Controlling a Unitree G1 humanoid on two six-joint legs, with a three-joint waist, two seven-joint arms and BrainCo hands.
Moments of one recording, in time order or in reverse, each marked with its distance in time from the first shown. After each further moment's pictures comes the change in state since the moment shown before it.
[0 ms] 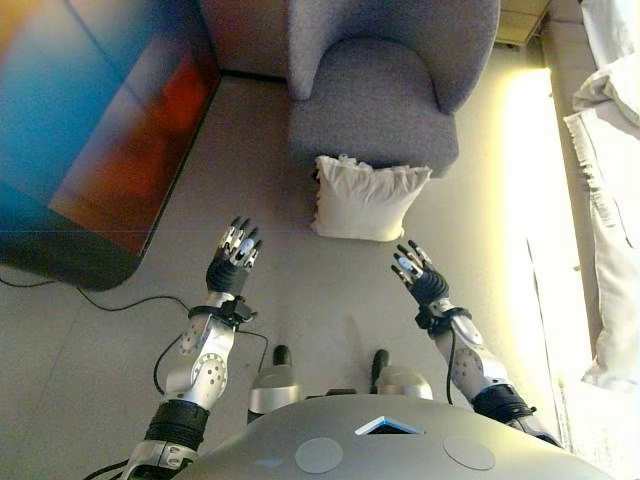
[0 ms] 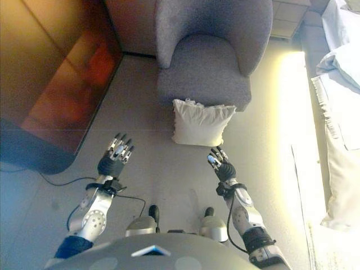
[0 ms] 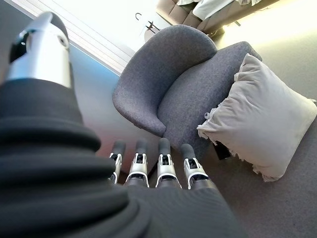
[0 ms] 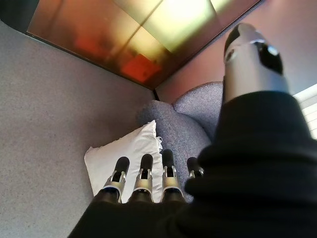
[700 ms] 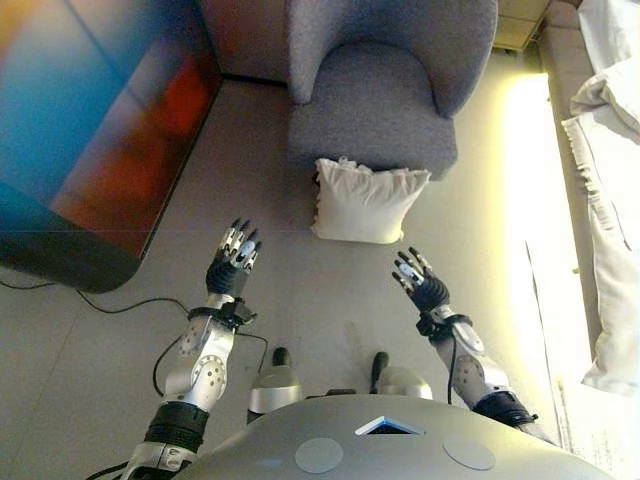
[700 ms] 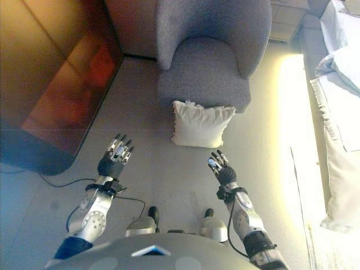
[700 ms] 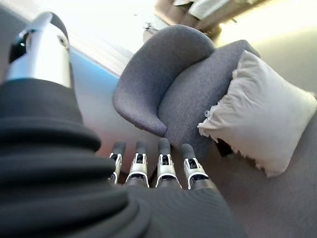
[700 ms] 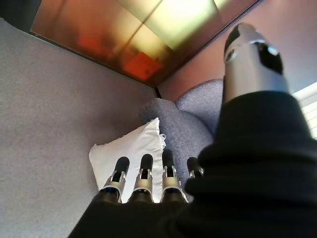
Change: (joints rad) left arm 0.007 0.016 0.002 -0.001 0.087 -0.004 0.014; right arm 0.037 0.000 -0.001 0.000 0.000 0.000 0.005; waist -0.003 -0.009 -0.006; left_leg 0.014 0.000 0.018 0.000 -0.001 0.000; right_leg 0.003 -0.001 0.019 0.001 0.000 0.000
